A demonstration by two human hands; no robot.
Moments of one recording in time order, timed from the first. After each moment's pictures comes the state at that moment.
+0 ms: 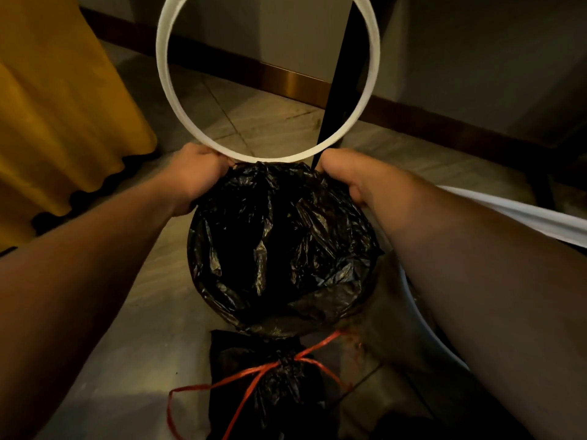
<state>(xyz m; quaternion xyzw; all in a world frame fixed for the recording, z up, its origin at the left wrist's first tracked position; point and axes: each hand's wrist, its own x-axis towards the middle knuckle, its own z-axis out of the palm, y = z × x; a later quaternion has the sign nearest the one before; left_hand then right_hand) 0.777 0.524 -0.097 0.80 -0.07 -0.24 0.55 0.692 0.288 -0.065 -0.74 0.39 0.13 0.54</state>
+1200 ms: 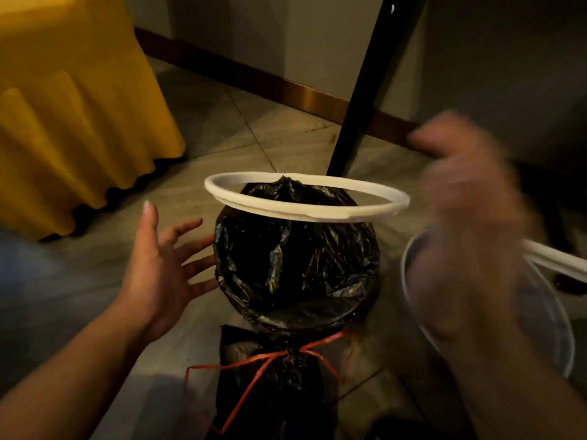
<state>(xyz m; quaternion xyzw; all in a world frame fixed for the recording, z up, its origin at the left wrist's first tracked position) 0.632 0.625 -0.097 0.57 0.12 -0.28 0.76 0.505 0.365 -0.007 -0.84 0.06 -0.41 0.35</state>
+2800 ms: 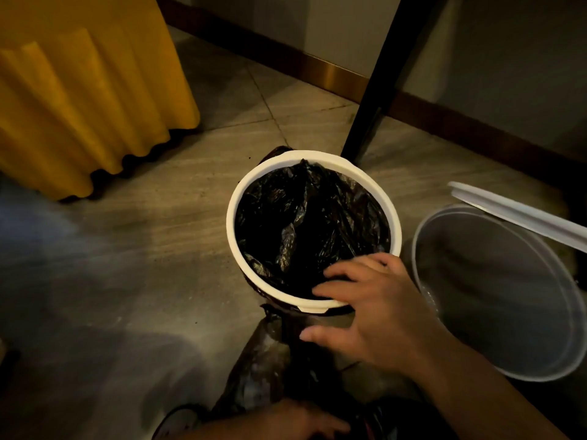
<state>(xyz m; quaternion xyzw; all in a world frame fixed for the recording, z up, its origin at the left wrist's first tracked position) 0.491 0.463 -0.128 0.85 0.01 -0.24 0.48 0.454 0.366 -0.070 -0.99 -0.06 -0.01 0.14</state>
